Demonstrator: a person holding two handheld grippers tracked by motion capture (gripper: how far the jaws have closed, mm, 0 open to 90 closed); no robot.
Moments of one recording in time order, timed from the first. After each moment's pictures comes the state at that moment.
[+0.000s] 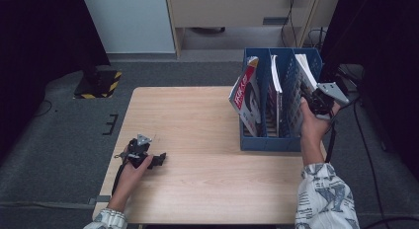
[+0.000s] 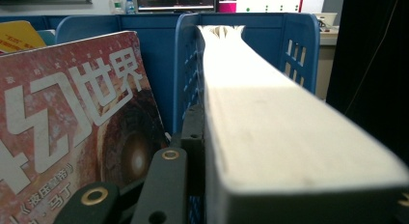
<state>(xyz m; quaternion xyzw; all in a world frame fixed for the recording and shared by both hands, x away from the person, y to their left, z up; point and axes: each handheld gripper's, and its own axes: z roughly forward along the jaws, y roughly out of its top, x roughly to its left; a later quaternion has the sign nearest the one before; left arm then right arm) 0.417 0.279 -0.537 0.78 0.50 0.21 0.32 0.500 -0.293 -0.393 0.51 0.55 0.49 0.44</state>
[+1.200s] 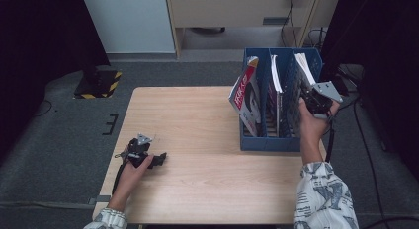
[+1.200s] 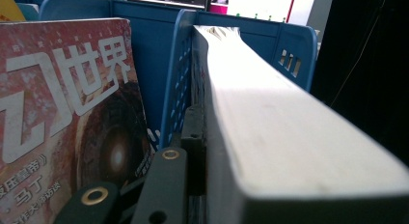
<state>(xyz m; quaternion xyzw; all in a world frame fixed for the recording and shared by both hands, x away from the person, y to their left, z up) 0.418 0.279 -0.537 0.78 0.50 0.21 0.32 0.503 -0.288 -0.394 0.49 0.57 0.45 0.49</state>
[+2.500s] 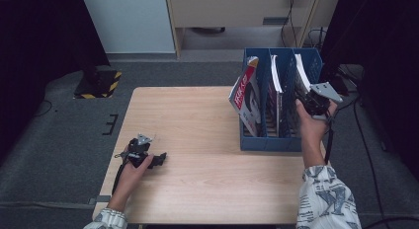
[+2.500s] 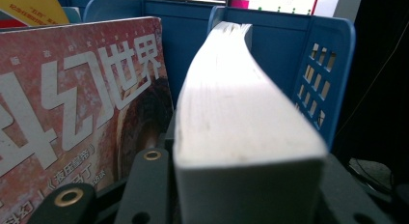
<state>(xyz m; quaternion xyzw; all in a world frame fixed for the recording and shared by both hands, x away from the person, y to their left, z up) 0.418 0.279 -0.537 0.78 0.50 0.21 0.32 0.499 -0.282 -0.393 0.48 0.59 0.47 0.45</state>
